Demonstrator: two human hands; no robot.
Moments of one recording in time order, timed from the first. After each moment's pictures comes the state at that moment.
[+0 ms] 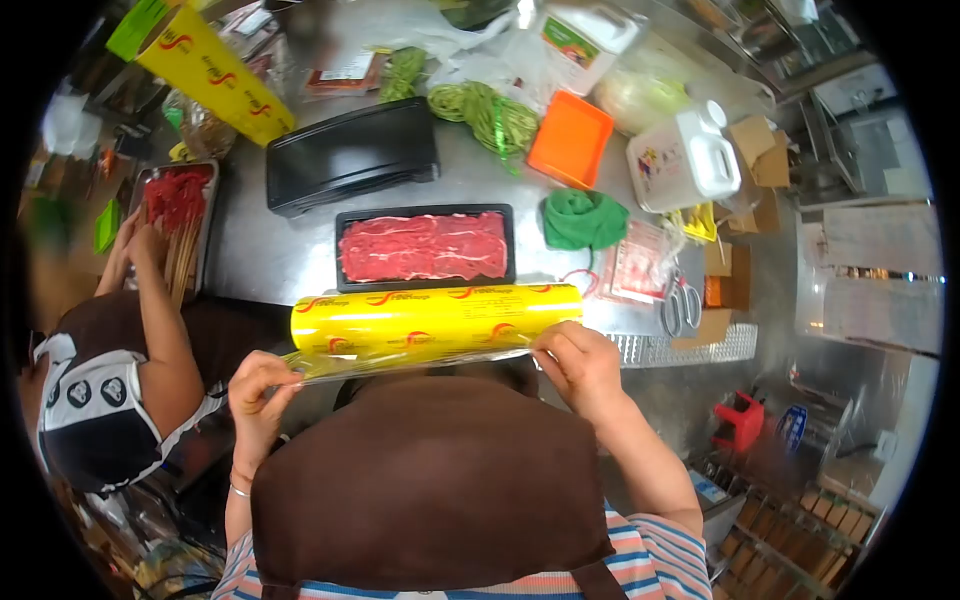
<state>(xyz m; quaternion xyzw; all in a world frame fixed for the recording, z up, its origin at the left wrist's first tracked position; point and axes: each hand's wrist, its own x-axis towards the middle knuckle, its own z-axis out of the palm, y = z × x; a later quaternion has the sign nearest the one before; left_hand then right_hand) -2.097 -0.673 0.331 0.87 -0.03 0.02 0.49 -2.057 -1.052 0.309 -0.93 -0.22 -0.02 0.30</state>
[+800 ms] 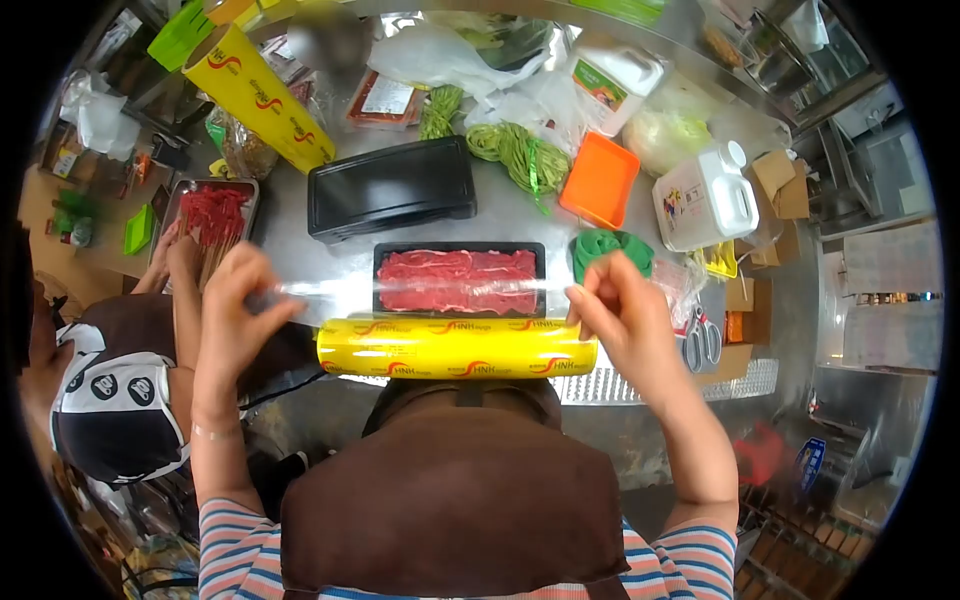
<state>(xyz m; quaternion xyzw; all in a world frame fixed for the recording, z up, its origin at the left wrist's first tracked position) -1.985 -0.654 0.395 0.94 -0.13 0.06 0.32 -1.978 -1.035 0.378 -0.82 0.00 0.16 0.56</state>
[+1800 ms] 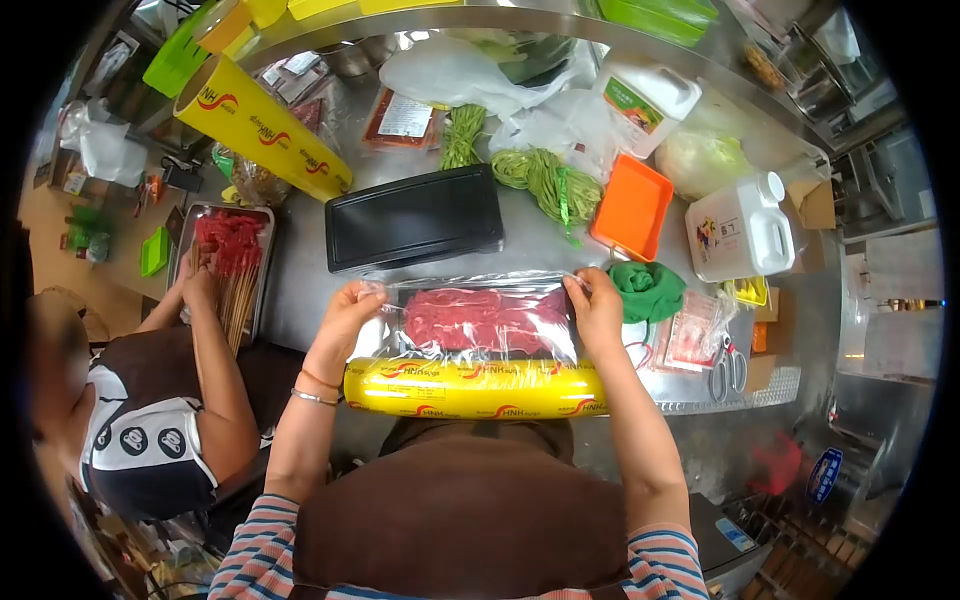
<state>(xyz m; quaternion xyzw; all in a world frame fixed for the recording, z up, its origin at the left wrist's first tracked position) -1.930 -0.656 0.209 0.59 0.18 -0.13 0.77 -1.912 -1.012 0.190 -0.88 0.05 -0.05 0.46</state>
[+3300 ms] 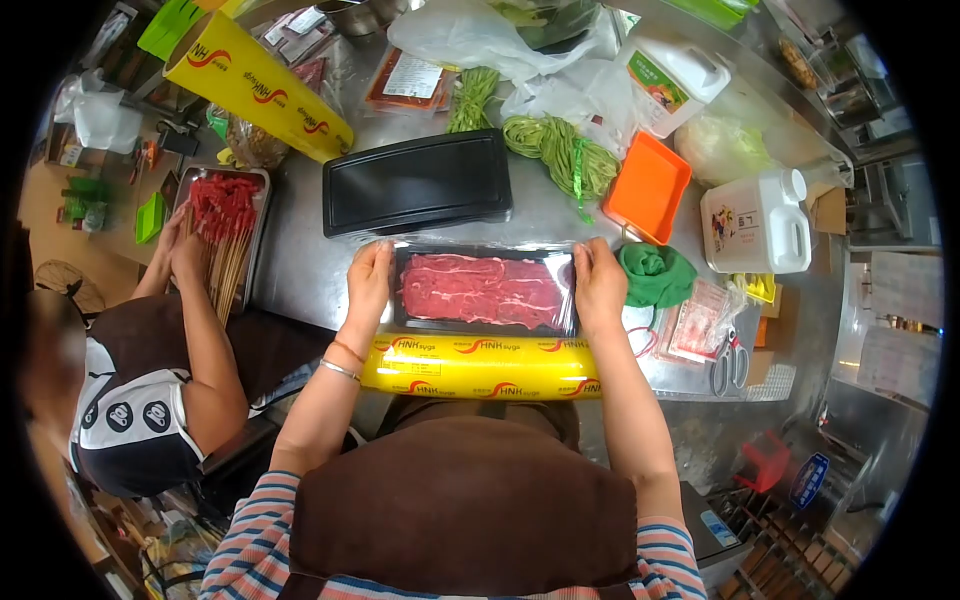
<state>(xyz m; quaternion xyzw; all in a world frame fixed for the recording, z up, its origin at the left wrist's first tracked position) -1.930 -0.689 0.165 0.85 0.16 0.07 0.50 -1.907 -1.000 0.194 -0.93 0.07 -0.05 0.37</state>
